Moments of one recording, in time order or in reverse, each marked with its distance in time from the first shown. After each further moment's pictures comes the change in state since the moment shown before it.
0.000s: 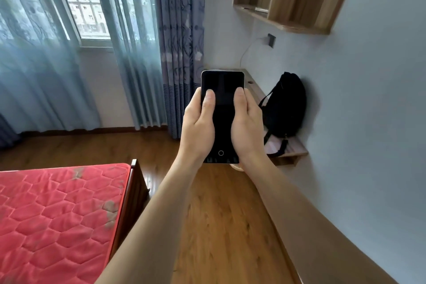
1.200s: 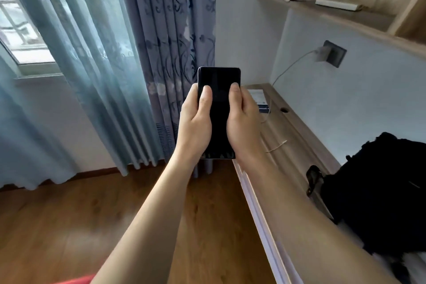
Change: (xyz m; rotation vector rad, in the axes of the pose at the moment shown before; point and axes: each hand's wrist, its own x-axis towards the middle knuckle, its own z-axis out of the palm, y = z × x) left_hand 0.581 -0.273 -0.059 0.046 -0.060 -0.025; right_hand 0.547 0.243 0.243 -0.002 0.075 0.033
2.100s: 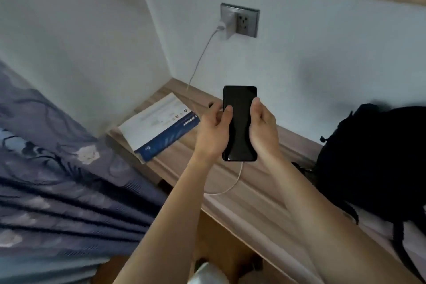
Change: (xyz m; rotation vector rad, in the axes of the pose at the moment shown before) left_hand 0.236 -0.244 0.253 0.110 -0.833 -0.311; right_hand 0.245 0.219 -0.165 -0.269 0.758 0.366
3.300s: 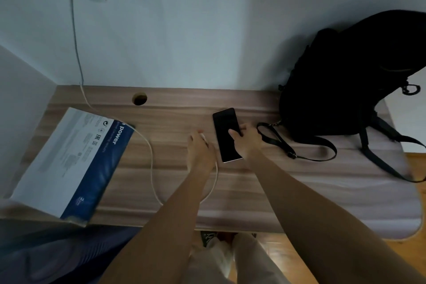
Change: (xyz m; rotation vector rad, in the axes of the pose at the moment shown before) left_hand 0.058 -0.200 0.084 0.588 -0.404 -0.208; right_hand 0.030 0.222 -0.015 -0.266 0.399 0.671
